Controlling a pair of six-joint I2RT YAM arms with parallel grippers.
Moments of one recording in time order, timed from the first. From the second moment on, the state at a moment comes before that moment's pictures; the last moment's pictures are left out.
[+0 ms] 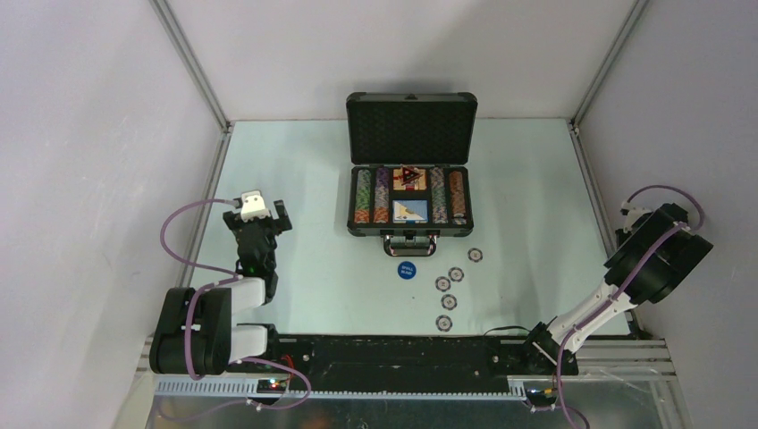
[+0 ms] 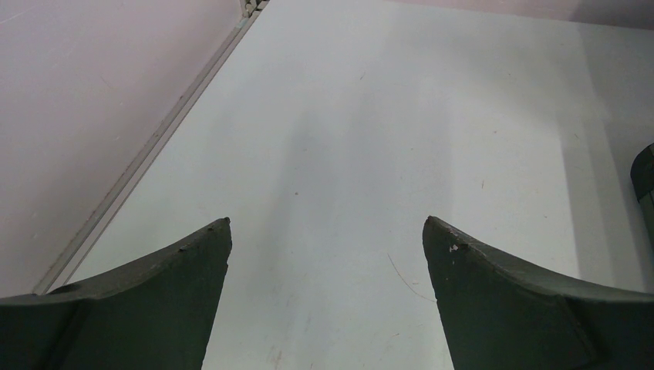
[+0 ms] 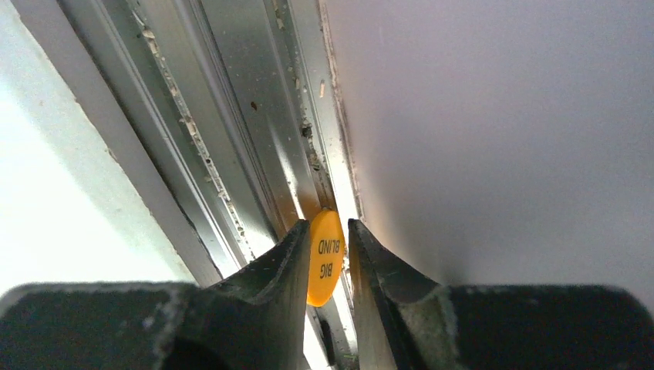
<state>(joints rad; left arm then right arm) -0.01 1.25 0.19 0.99 -0.28 0.00 -0.84 1.90 1.10 -0.37 -0.01 -0.67</state>
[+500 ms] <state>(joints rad) -0.01 1.25 0.19 0.99 -0.28 0.00 -0.88 1.86 1.04 -0.38 0.02 -0.75</state>
